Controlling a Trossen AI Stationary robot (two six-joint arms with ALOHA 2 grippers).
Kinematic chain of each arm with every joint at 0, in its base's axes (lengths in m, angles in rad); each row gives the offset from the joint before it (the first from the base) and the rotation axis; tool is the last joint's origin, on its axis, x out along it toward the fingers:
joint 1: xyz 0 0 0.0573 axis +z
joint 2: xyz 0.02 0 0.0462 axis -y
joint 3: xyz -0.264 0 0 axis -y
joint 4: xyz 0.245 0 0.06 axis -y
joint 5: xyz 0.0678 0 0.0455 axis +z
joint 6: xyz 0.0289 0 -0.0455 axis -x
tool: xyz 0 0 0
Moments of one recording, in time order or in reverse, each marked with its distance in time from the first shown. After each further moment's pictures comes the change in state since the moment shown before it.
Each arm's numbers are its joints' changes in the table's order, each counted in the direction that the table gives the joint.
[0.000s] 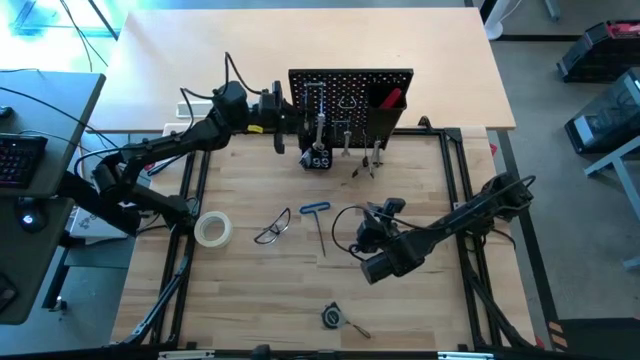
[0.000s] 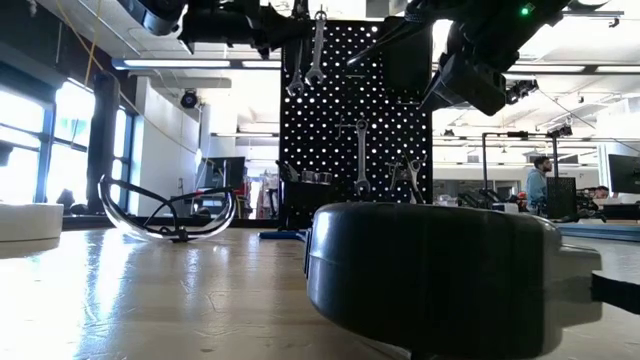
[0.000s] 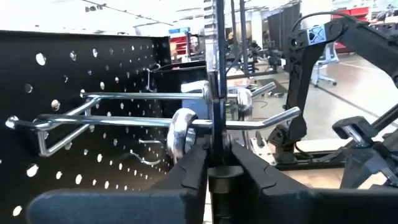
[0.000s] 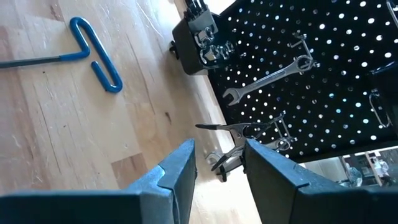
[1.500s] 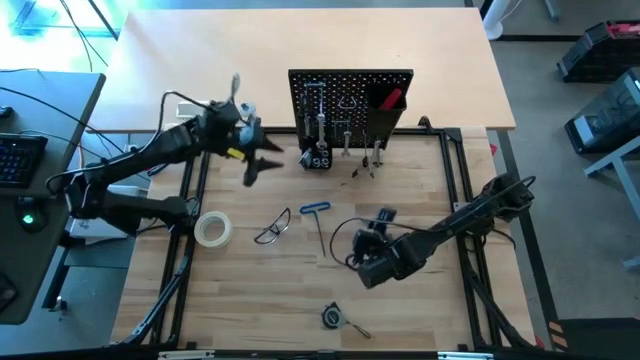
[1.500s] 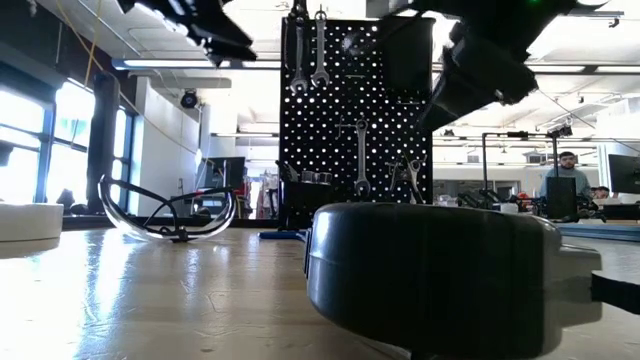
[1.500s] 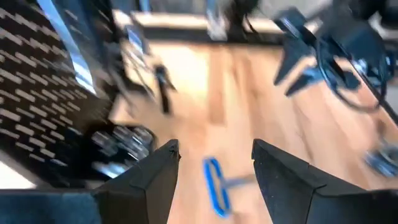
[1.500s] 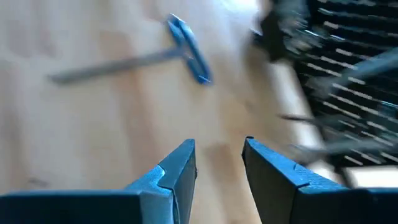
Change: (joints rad) left arm -0.135 0.282 -0.008 -0.878 0.126 -0.107; right arm 0.015 0.001 -0.011 0.226 0.292 0.084
